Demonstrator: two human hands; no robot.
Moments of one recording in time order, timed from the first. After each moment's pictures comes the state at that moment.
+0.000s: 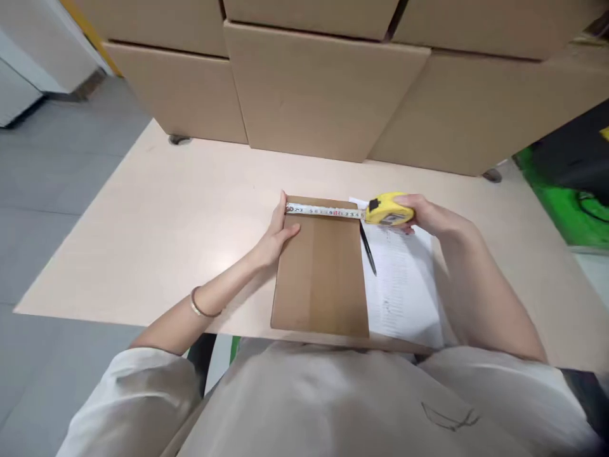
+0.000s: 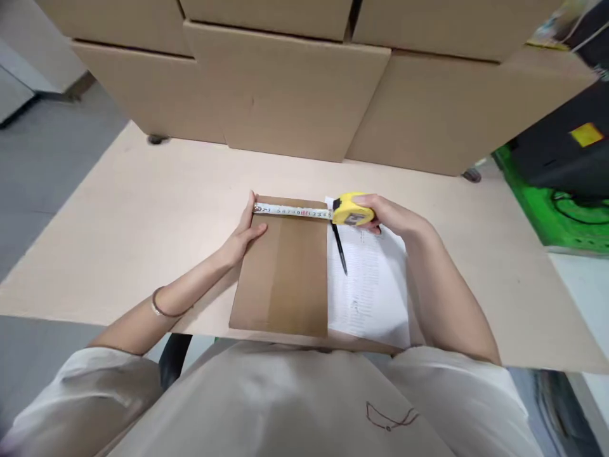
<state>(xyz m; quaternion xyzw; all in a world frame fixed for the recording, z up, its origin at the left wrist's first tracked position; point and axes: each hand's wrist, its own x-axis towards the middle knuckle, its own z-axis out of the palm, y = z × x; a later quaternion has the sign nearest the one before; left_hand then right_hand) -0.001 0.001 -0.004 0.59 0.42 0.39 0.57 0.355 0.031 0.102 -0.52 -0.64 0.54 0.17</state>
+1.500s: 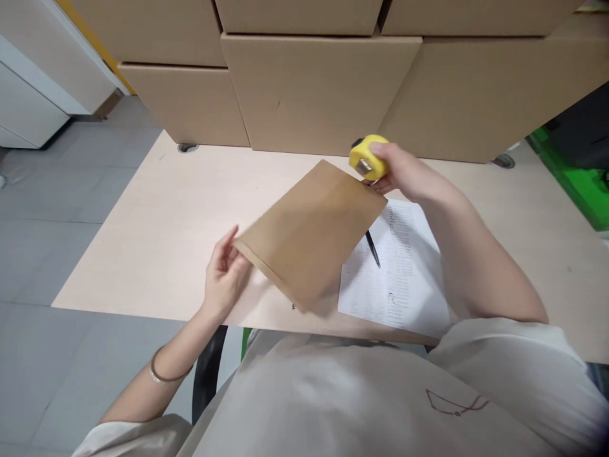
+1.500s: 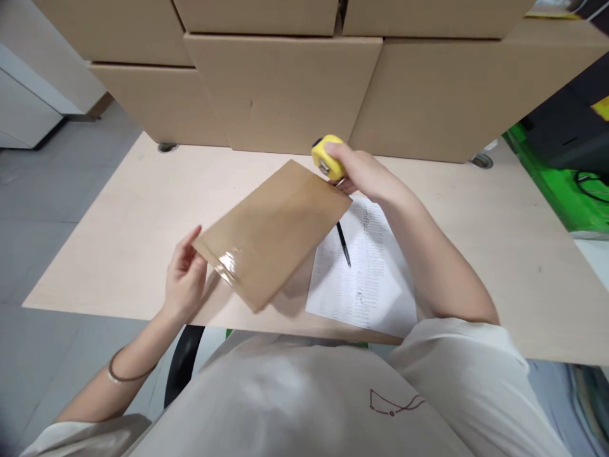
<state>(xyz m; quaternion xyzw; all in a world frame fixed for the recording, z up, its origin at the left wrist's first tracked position) -0.075 -0.102 0.005 0.50 0.48 0.58 0.43 0.304 0.053 0.134 -0.58 -0.59 0.47 0.31</state>
